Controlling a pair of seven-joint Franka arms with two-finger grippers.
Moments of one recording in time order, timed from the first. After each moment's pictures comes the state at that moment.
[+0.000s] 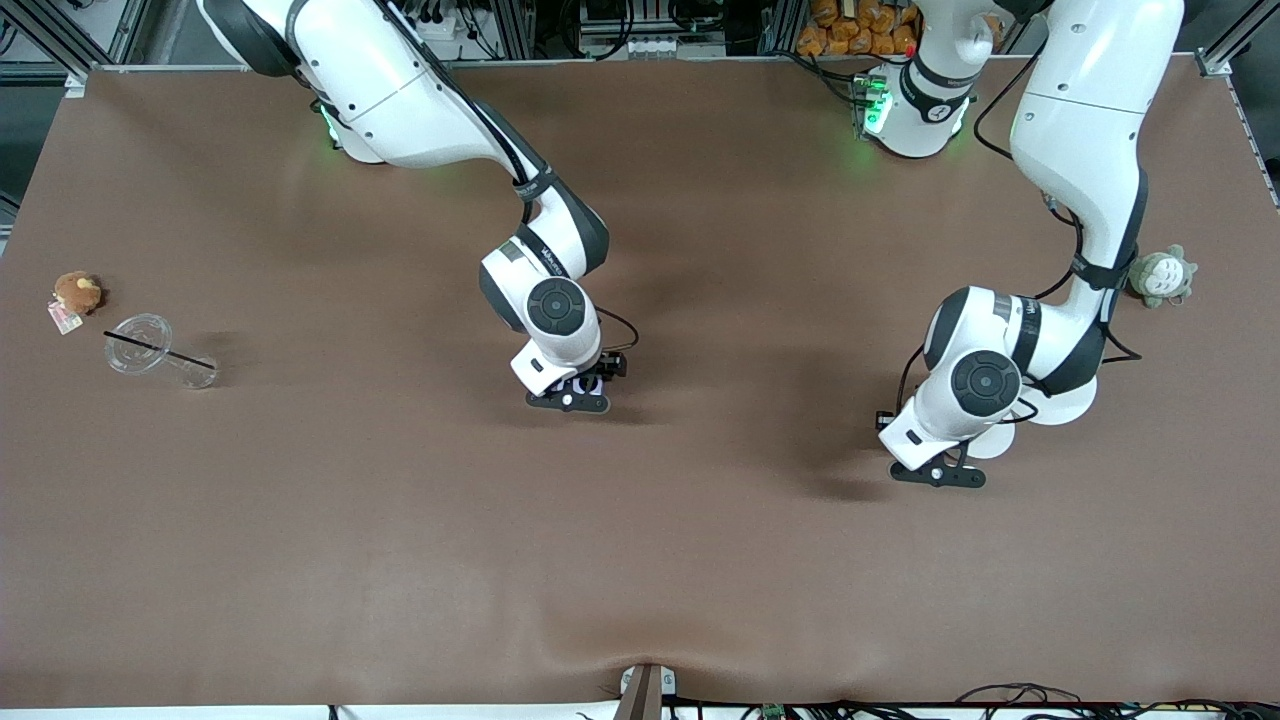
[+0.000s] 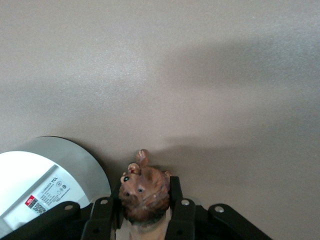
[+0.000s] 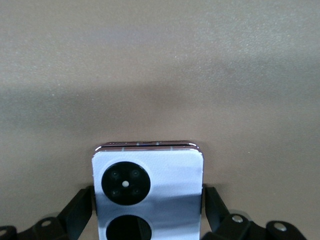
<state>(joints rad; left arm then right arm) -0.15 0.62 -0.07 -1.78 0.23 2.30 -0.24 0.58 0.75 0.11 -1.64 -0.05 2.30 0.79</state>
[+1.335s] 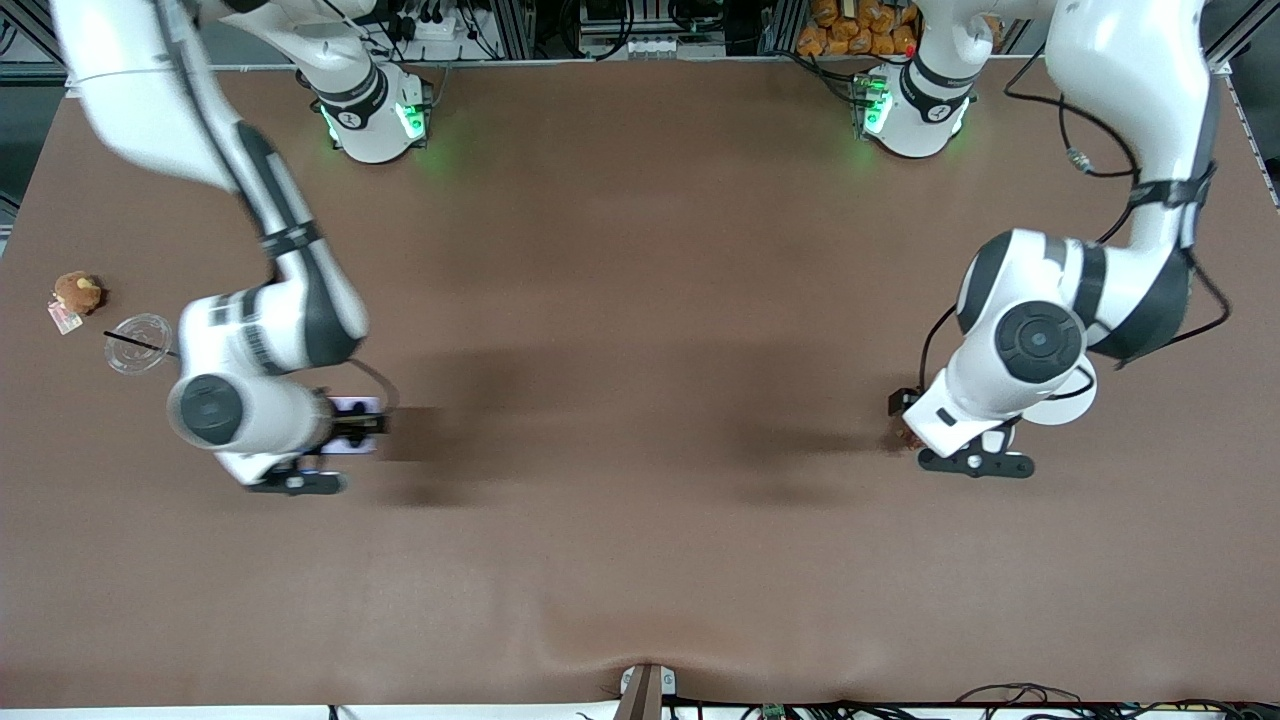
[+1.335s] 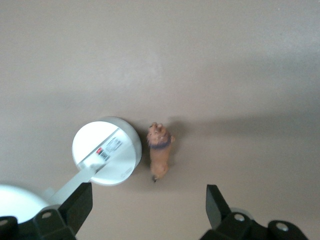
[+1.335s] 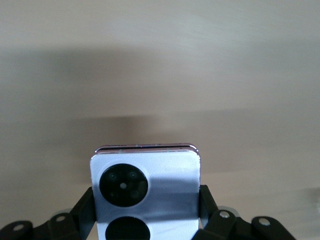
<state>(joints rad) -0.15 0.43 -0.13 -1.59 0.23 1.91 -0.24 -0.01 0.58 0.07 -1.66 -0.14 2.00 0.12</state>
